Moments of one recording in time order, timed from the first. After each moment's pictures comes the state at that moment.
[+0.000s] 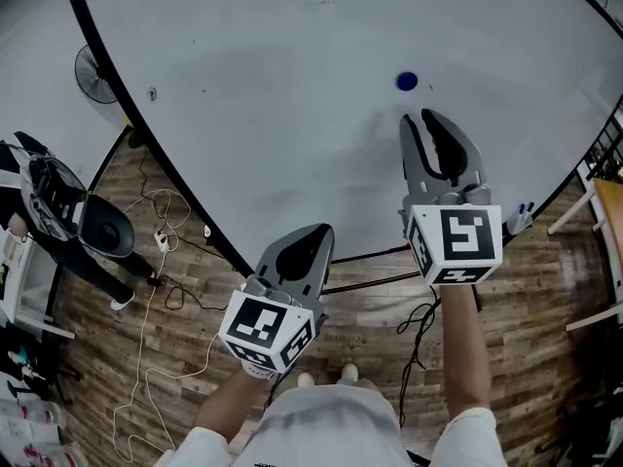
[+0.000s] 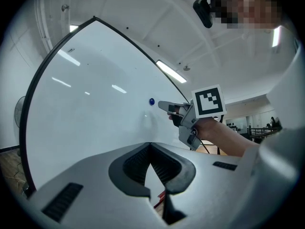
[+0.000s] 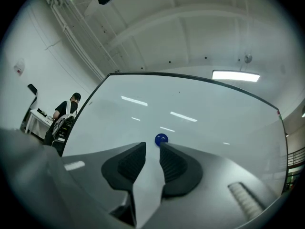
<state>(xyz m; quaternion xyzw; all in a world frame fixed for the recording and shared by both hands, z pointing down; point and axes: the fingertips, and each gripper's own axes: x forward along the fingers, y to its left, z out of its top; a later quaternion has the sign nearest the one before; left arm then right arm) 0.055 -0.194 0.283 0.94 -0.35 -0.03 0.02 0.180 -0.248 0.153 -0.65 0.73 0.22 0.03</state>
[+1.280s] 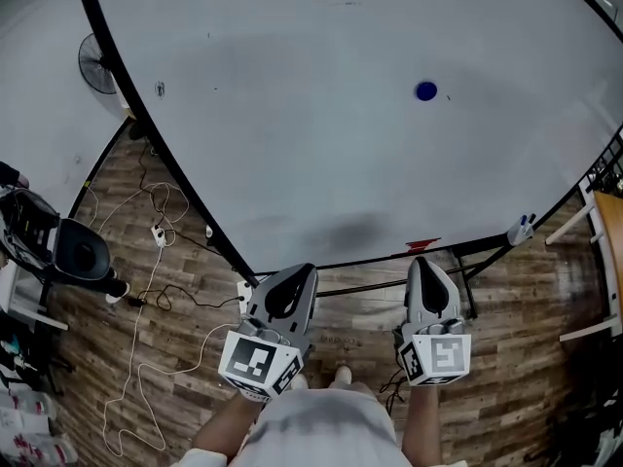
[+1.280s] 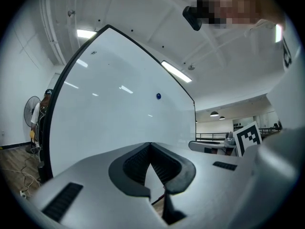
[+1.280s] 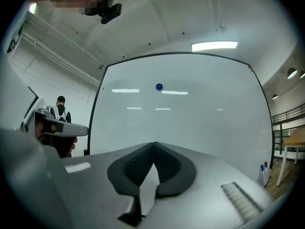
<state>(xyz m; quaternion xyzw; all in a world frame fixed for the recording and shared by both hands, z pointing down) 0.020 -0.184 0.334 0.92 -0.38 -0.03 0.03 0.191 -0.165 0.346 -0.67 0.74 0.04 0.04</state>
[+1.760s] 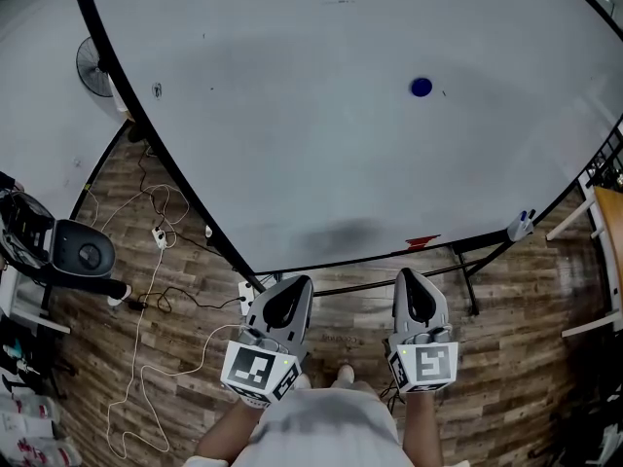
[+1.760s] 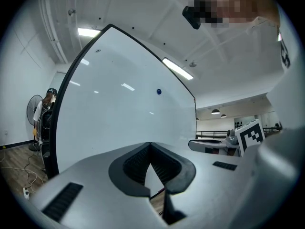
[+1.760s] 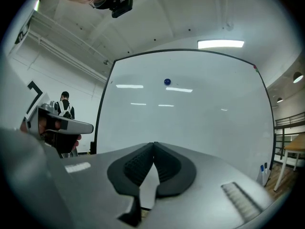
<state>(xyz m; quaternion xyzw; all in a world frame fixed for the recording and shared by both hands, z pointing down) 0.011 -0.172 0.357 0.92 -0.39 -0.01 0.04 0.168 -0.153 0.367 -0.65 0.75 0.04 0.01</state>
